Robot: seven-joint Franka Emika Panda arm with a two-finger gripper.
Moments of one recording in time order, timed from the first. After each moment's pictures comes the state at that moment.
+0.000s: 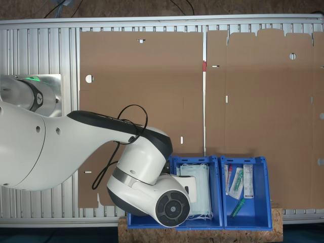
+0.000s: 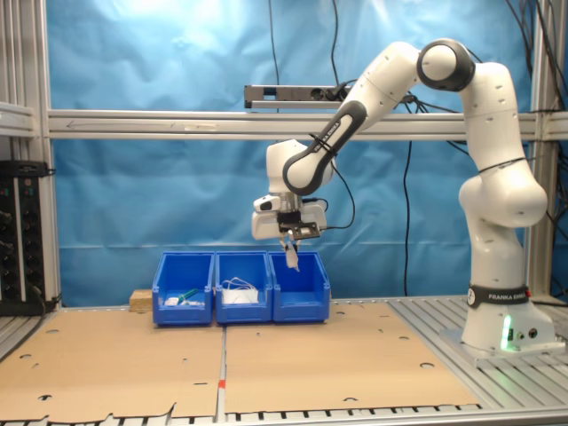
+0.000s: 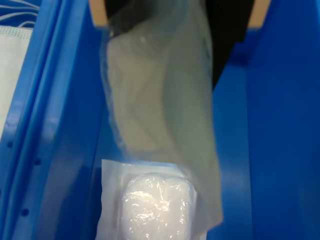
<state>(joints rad) 0.01 0.16 -0.54 -2.28 -0.05 2.37 -1.31</state>
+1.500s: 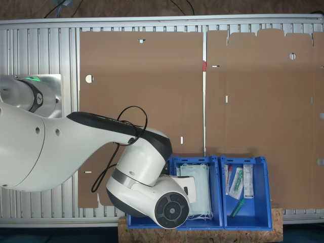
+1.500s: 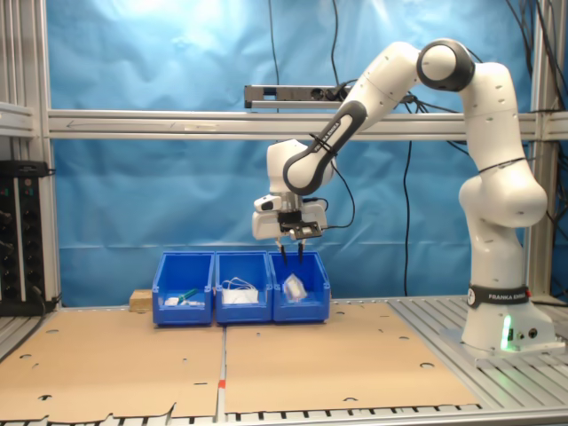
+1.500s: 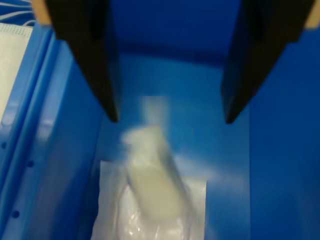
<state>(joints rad) 0.01 0.16 -0.55 -2.28 -0.05 2.37 -1.35</state>
